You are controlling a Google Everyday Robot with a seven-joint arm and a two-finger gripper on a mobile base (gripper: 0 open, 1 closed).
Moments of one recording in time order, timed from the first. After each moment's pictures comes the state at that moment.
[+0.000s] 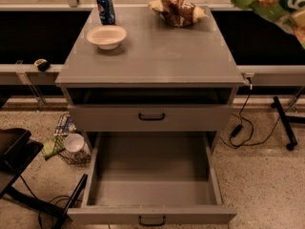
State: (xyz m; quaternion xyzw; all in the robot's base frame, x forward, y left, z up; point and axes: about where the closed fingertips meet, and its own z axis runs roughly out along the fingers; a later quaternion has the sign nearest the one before) arm 0.549 -0.314 1.101 -0.43 0.75 -0.11 0.49
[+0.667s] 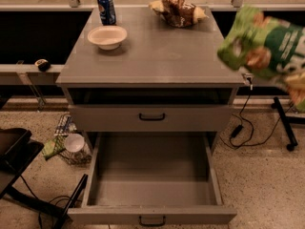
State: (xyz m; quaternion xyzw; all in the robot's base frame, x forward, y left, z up) arm 0.466 -0.287 1.031 -0.47 0.75 -0.15 0.45
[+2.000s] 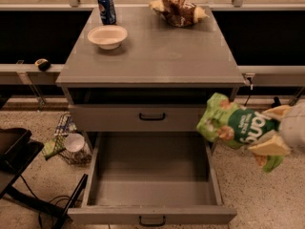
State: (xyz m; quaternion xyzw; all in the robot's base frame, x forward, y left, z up) arm 0.445 -0.279 0.845 -0.49 0.80 -0.11 0.34
